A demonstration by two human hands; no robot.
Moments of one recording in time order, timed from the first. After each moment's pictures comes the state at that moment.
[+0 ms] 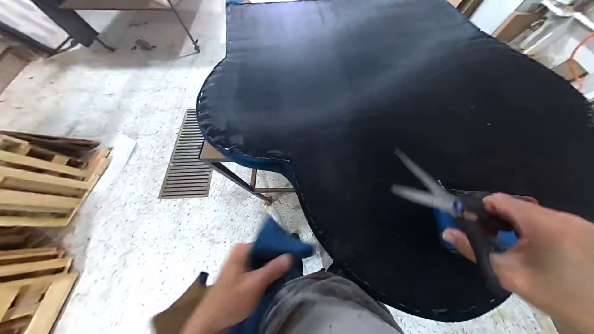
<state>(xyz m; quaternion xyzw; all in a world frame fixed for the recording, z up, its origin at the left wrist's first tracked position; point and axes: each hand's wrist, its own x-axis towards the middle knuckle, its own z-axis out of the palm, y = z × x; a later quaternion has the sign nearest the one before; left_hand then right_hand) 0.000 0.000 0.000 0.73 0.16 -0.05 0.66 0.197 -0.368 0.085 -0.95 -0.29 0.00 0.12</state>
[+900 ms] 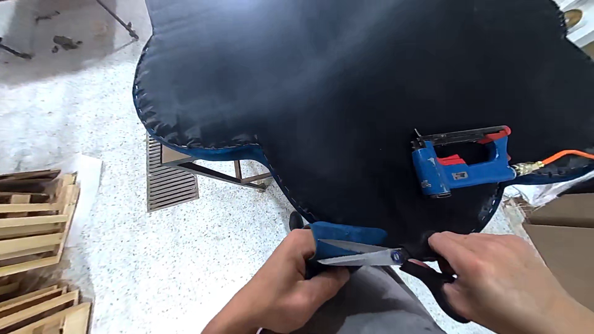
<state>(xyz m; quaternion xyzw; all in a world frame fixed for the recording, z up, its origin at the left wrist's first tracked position) 0.053 -0.058 0.006 0.67 -0.19 -0.14 0.71 0.100 -0.377 0.038 -0.93 -0.37 -0.01 0.05</state>
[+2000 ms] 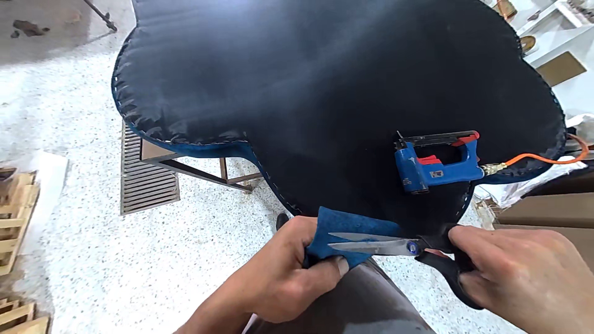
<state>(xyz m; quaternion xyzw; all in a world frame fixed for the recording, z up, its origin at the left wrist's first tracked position) 0.063 -0.064 0.020 0.63 -0.22 -0.16 0.72 0.104 -0.397 0.079 -0.92 -0.39 -0.06 0.00</state>
